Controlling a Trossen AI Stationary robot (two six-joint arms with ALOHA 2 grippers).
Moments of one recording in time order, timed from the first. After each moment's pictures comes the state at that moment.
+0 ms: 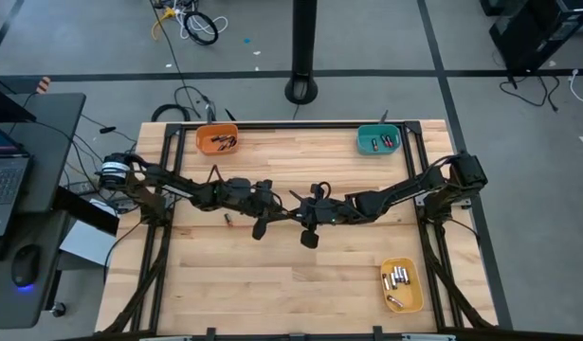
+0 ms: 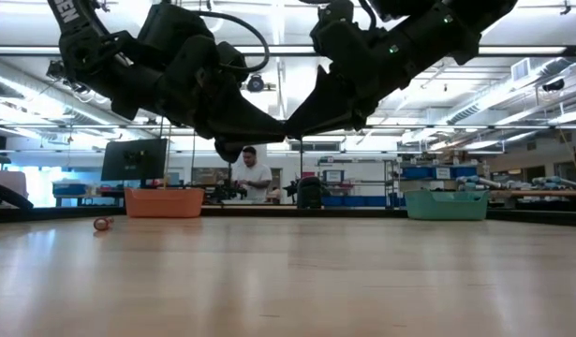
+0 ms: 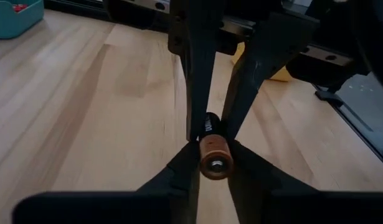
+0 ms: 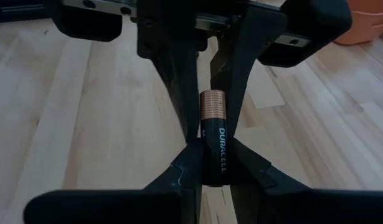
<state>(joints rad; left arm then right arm) 0.02 1.60 0.56 0.75 0.19 -0.20 0.15 1.71 0.92 0.21 0.29 0.22</state>
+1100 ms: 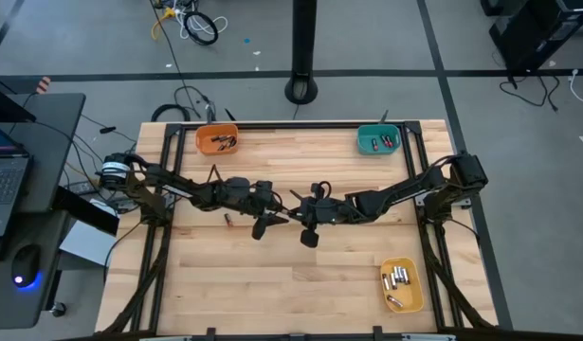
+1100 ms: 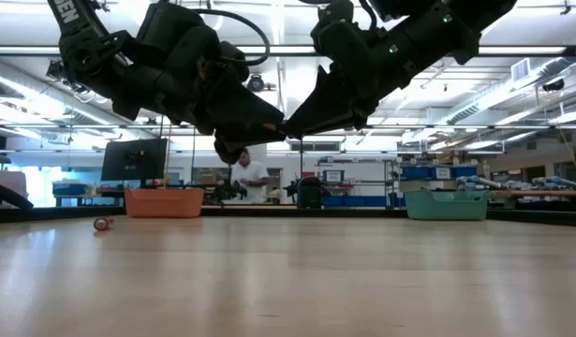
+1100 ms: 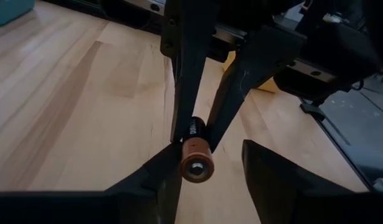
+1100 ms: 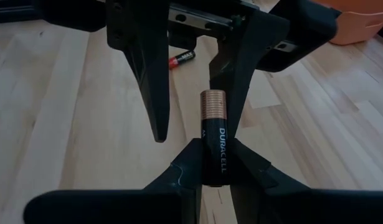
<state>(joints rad) 0.02 1.60 0.56 0.79 0.22 -0.29 0.15 1.71 0.92 0.20 0.30 0.22</state>
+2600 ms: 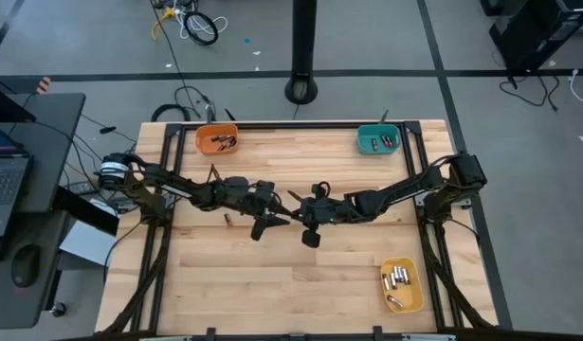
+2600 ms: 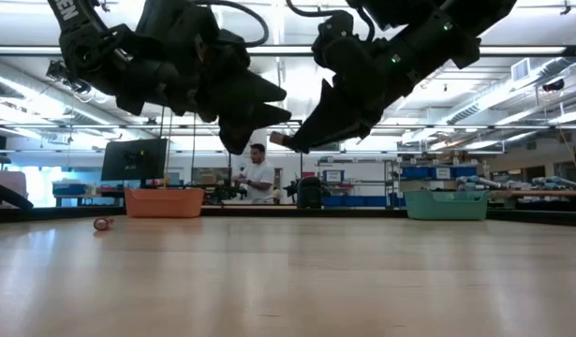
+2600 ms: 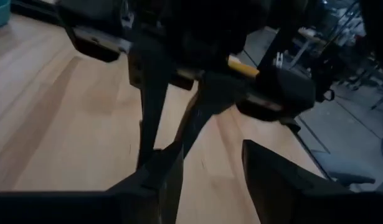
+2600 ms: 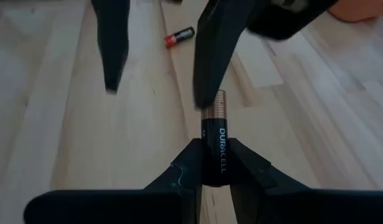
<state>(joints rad) 0.03 1.59 0.57 0.82 0.27 -0.31 0.15 1.71 0.91 0.15 0.26 0.23</state>
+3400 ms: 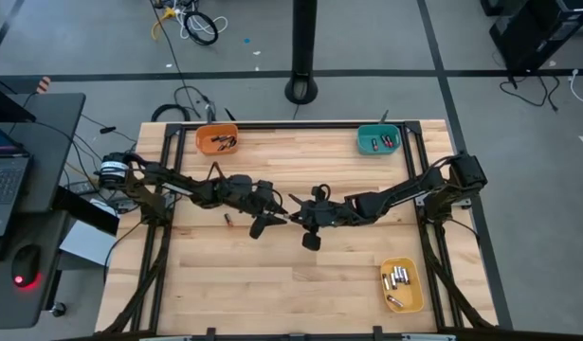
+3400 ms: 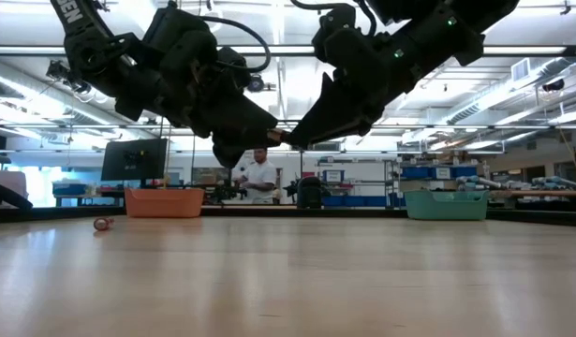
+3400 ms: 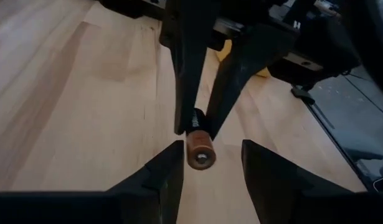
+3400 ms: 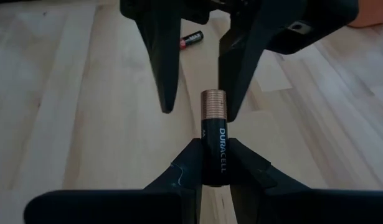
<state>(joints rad) 0.06 1.59 0.57 0.69 0.31 -0.27 0.16 1.71 0.92 0.16 0.27 0.23</state>
